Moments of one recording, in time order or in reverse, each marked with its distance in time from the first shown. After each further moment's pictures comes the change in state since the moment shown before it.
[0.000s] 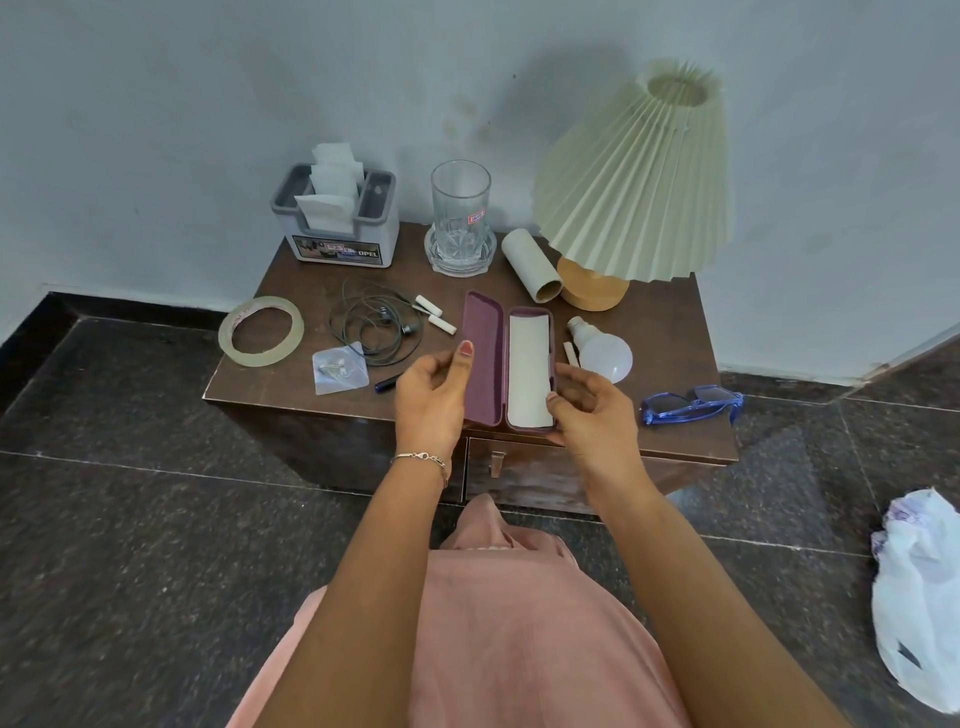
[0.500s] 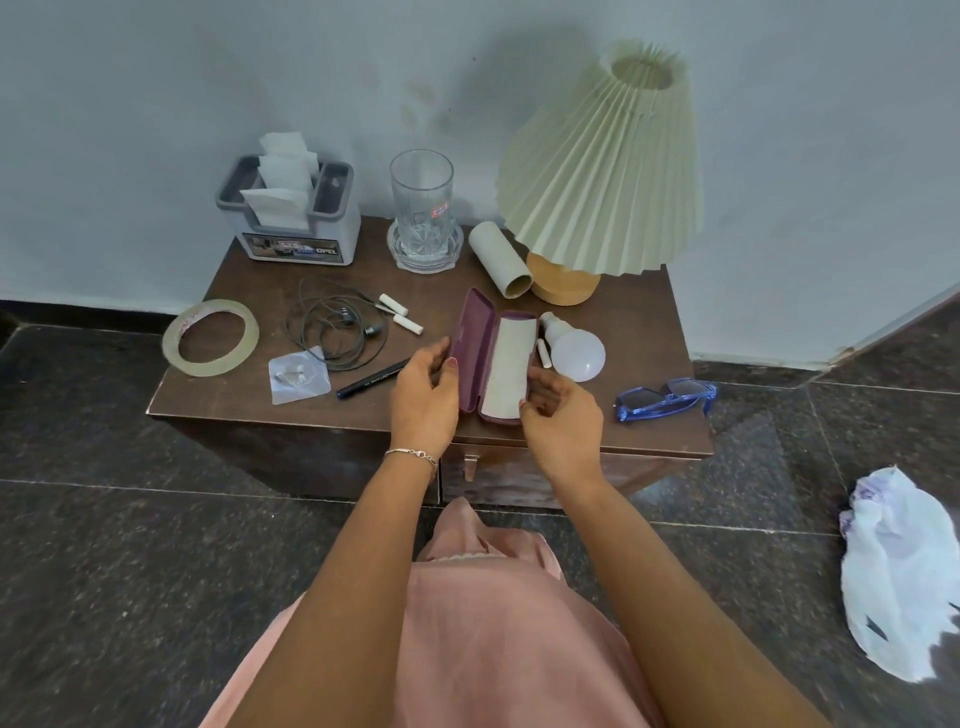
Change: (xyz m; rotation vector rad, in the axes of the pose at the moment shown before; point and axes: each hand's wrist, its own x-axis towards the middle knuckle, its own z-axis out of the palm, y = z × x) left_hand 0.027 -0.020 0.021 0.297 -0.092 0.110; right_hand 0.027 0.025 0.001 -0.366 0.112 -0.138
